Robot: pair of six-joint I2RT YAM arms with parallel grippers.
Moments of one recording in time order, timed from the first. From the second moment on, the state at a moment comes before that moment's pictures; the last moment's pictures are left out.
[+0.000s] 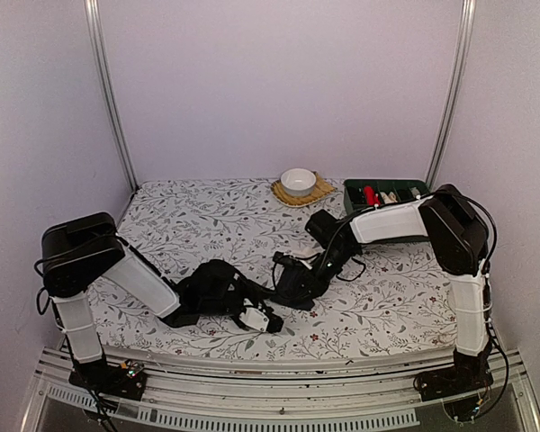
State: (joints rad) left arm -0.96 1.89 0.63 0.74 0.12 1.29; right arm 0.72 2.15 1.43 -0.65 -0.78 -0.32
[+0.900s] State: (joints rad) left arm -1.01 1.99 0.72 0.73 -0.01 1.31; right arm 0.71 2.15 1.43 -0.67 -0.79 -0.32
